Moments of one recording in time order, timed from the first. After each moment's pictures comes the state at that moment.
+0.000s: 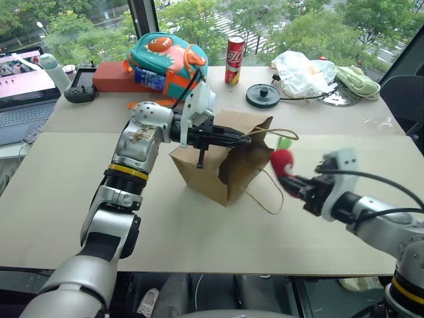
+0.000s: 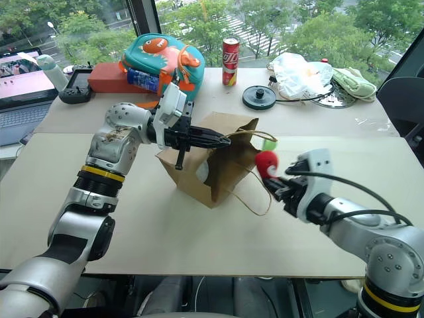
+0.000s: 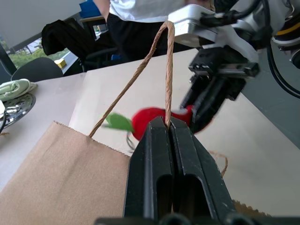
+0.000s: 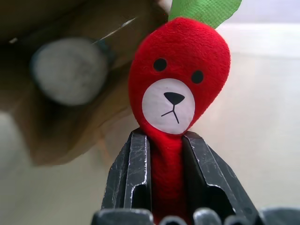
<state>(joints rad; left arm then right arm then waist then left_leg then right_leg) -0.99 0.34 -0.15 0.41 -0.32 0.17 -1.44 -0.22 -0.54 -0.35 -0.71 1.17 1.36 -0.02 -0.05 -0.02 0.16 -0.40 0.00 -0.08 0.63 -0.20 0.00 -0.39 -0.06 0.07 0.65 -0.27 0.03</state>
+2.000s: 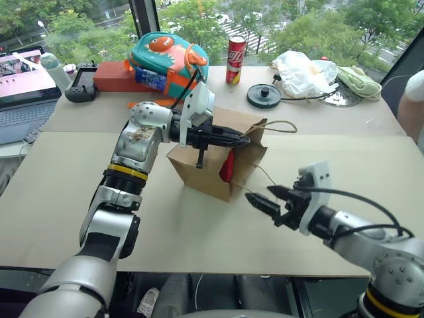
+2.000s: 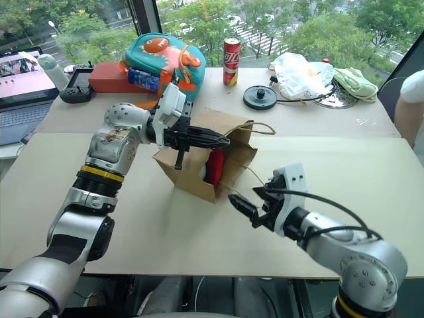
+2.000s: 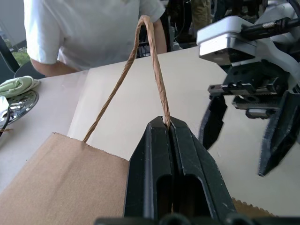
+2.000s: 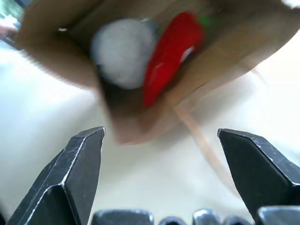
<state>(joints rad) -0.99 0.35 -0.16 0.41 -0.32 0.17 -1.43 -0.05 -0.34 -0.33 -0.85 1.12 1.38 0.00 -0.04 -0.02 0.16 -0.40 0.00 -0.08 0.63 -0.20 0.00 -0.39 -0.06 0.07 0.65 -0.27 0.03</state>
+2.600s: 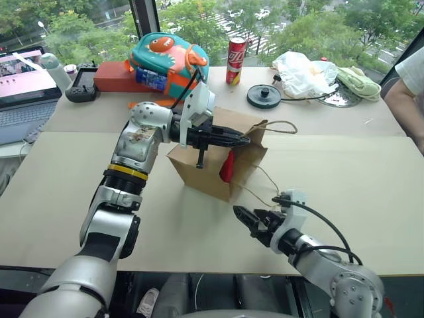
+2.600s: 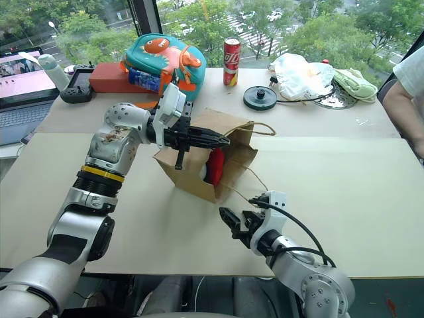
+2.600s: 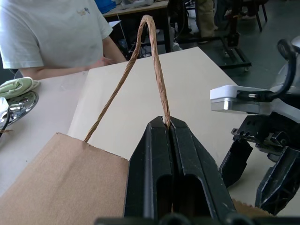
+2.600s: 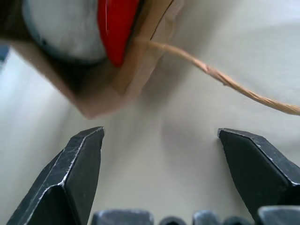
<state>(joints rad) -0.99 0.34 -0.16 0.41 -0.32 0.17 -1.43 0.12 0.06 -0.20 -0.69 0.97 1.09 -0.20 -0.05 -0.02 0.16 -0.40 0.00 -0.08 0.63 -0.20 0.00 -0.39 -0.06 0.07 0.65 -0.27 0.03</state>
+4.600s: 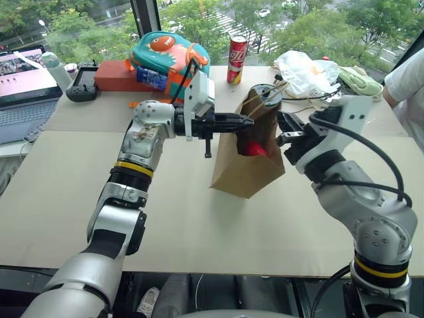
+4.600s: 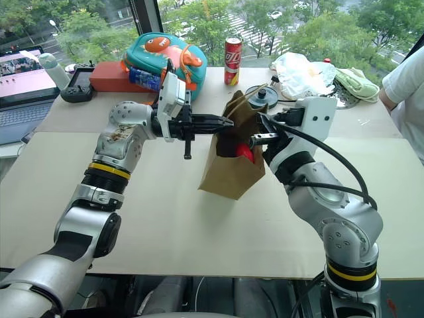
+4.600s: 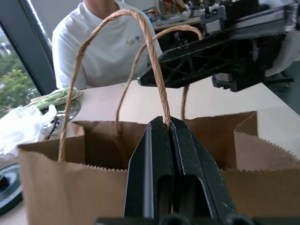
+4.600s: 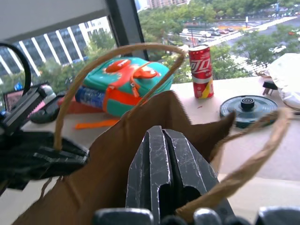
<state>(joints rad) -1.02 0.29 -0.09 0.52 -0.31 0.06 -1.25 -0.41 -0.47 -0.09 -0.69 0.99 0.85 -0.35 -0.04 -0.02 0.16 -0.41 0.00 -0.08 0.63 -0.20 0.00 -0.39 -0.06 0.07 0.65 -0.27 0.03</state>
